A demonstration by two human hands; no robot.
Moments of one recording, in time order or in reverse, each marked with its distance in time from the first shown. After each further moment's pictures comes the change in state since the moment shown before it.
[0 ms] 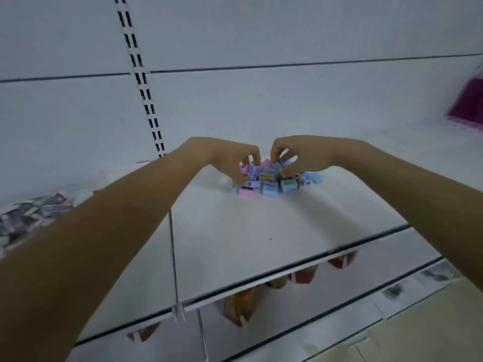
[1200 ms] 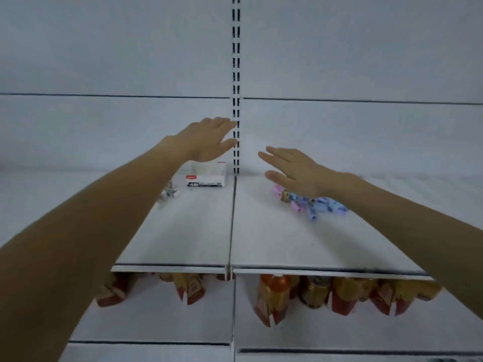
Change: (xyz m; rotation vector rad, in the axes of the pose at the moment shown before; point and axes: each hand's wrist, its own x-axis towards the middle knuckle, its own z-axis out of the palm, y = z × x) left_hand -0.151 -0.062 -0.004 0.210 0.543 -0.422; right_hand 0.016 -0.090 0.031 -0.318 0.124 -0.382
